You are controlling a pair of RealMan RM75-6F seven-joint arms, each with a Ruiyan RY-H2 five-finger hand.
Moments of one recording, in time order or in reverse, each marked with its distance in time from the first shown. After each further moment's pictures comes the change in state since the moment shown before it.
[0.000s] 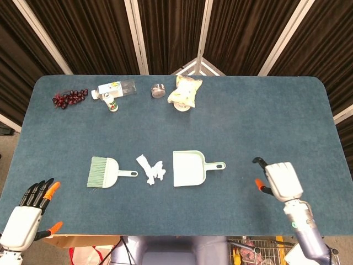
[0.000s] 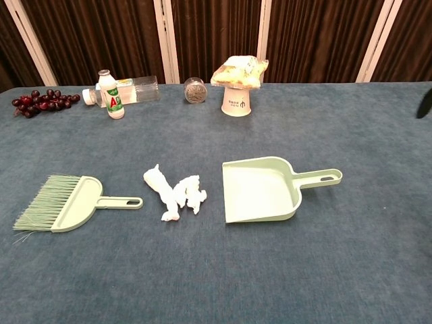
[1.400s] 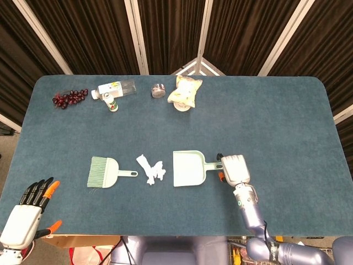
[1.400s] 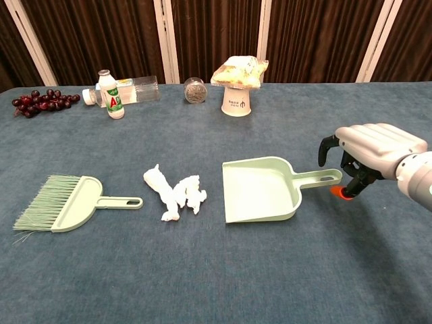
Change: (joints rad) left arm -0.008 -0.002 -0.008 0.004 -0.019 -0.012 0.008; right arm 0.254 -0.474 0.042 0.306 0.403 -0.053 -0.305
